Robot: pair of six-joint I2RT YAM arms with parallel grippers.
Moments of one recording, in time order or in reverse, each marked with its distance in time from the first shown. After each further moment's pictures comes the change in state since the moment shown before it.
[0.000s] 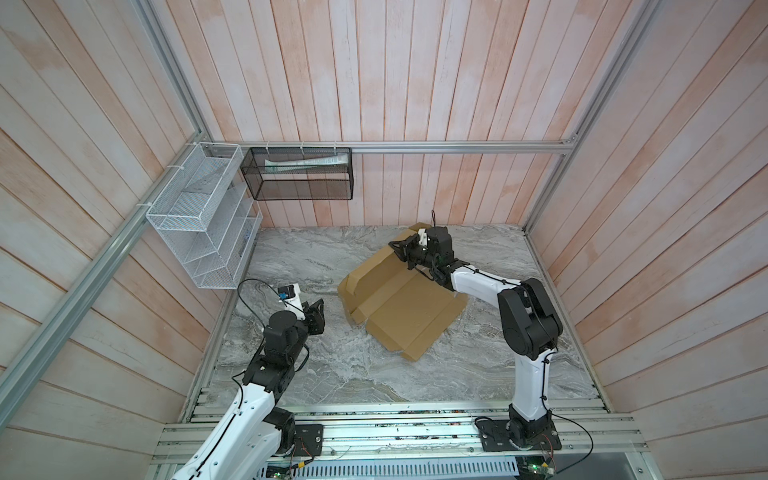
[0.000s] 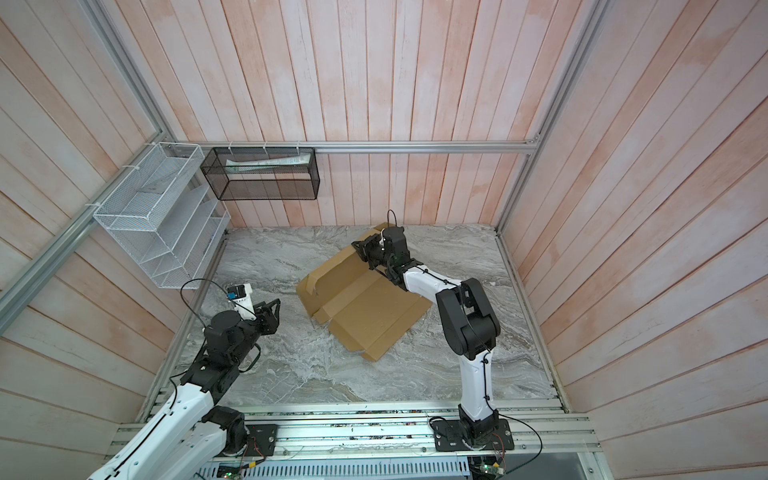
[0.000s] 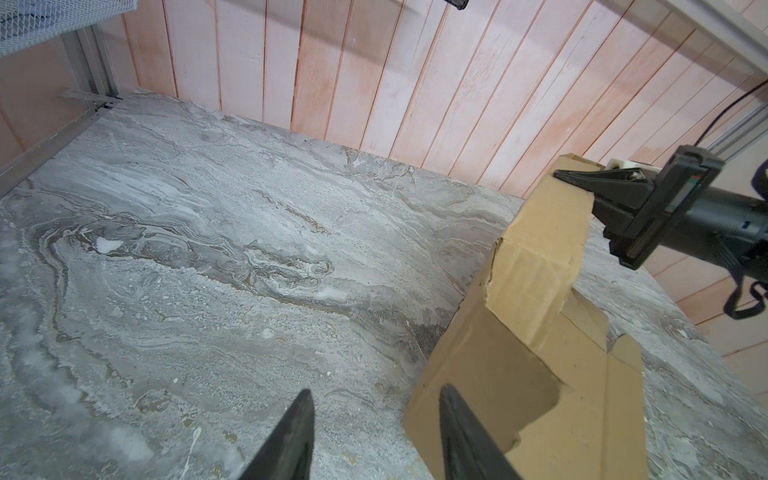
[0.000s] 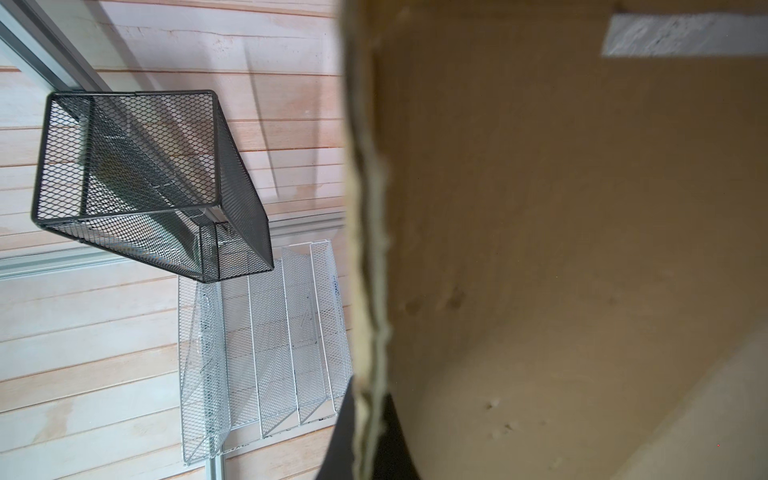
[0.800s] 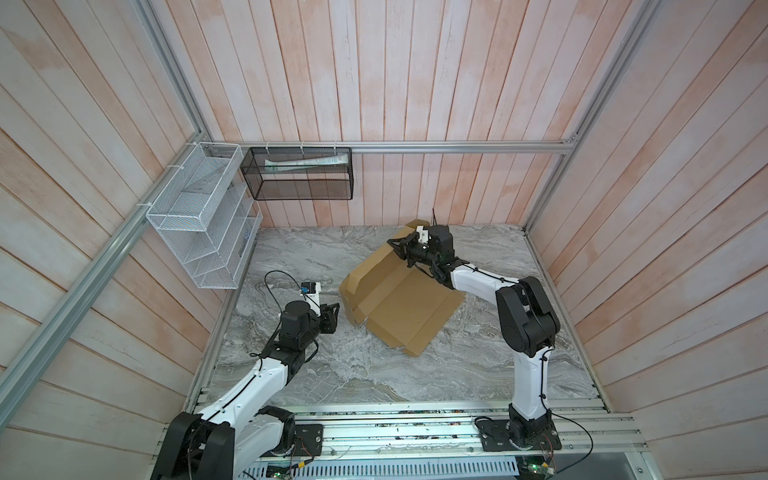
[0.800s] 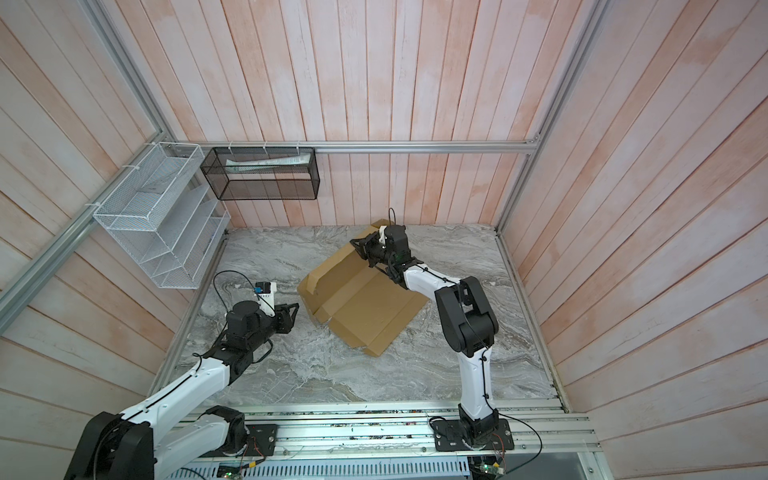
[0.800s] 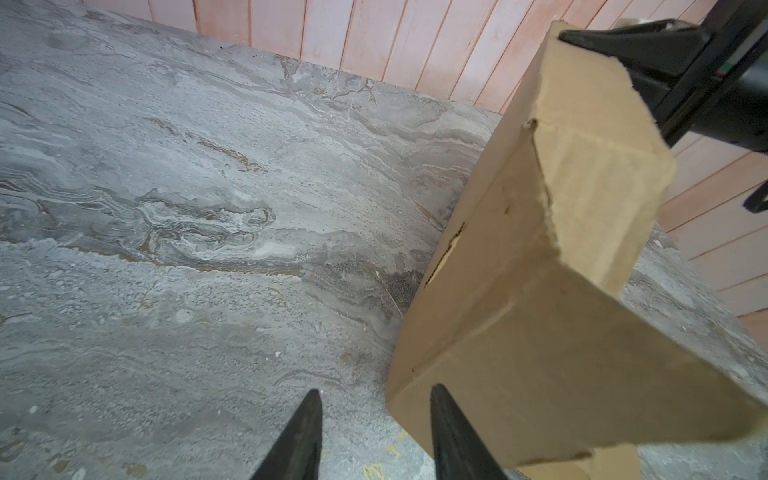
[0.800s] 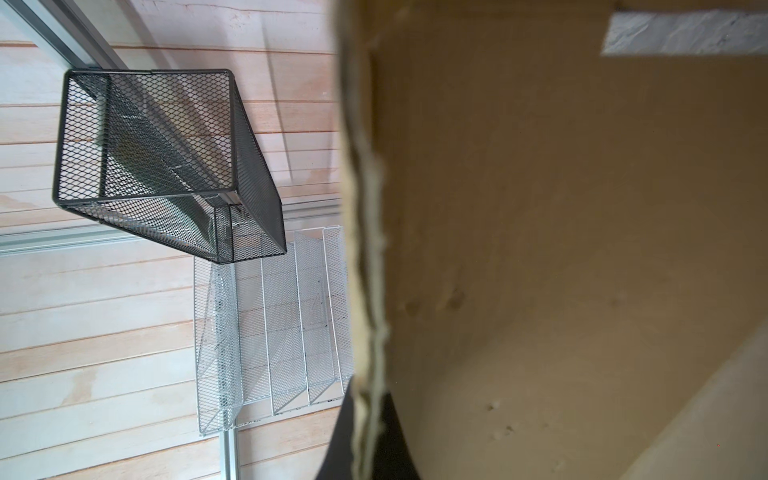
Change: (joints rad) left arm -0.014 0.329 0.016 0.178 0.193 0.060; right arm -0.011 0.029 0.026 0.051 -0.076 0.003
